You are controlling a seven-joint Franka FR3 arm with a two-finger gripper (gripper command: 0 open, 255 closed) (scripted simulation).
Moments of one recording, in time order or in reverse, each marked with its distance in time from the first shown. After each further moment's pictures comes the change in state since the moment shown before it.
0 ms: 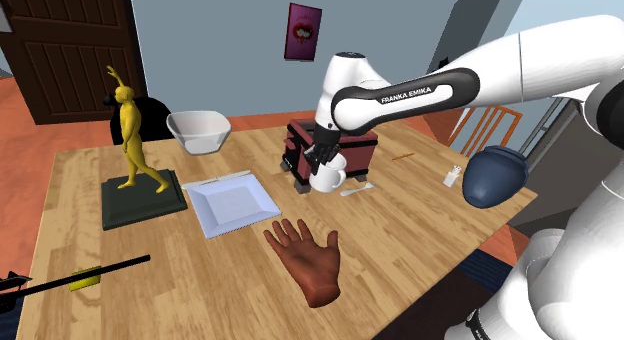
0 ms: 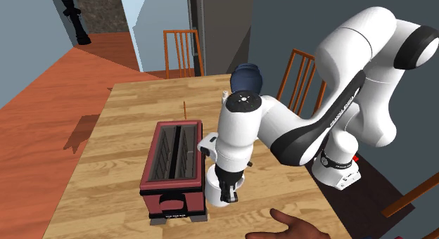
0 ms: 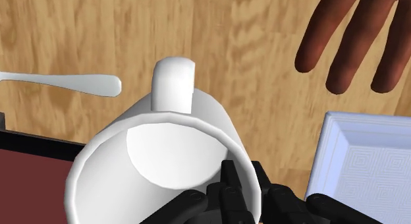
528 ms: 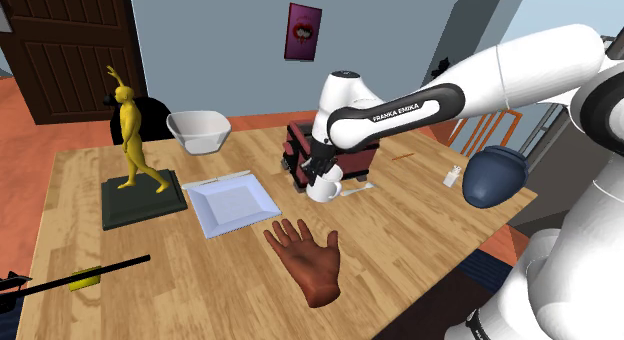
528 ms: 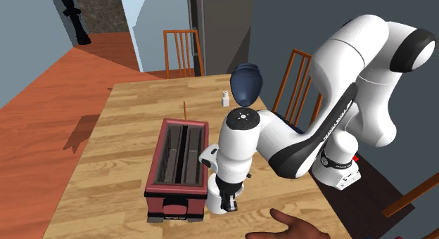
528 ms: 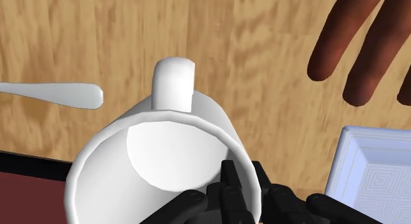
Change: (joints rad) arm 0.001 0.046 0.002 -0.056 -0.004 0.104 0.008
